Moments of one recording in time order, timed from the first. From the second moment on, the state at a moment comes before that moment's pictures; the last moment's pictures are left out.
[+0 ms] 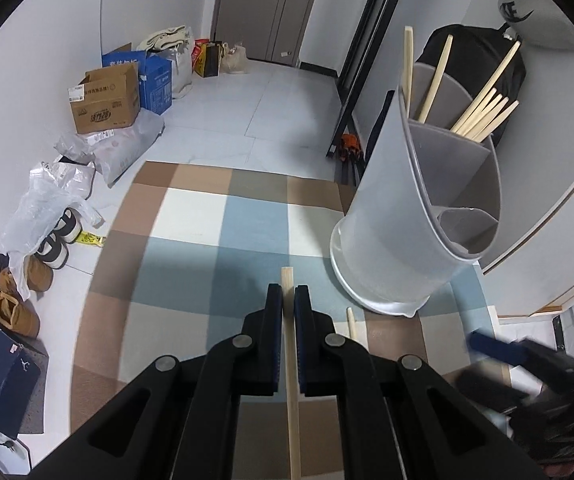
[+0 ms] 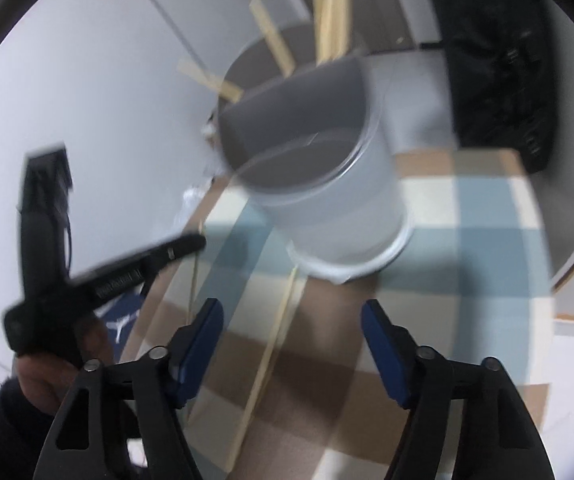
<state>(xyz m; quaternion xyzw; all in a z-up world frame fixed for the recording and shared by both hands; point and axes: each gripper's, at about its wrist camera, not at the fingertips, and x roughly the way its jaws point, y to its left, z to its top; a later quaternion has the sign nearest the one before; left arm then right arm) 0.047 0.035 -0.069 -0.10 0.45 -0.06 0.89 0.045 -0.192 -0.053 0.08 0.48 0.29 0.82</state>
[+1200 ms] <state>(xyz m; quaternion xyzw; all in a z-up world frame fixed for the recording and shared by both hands) 0.031 0.107 -0.037 -0.16 0.39 -0.08 0.90 0.068 -0.093 -0.084 -0.08 0.51 0.17 0.84</state>
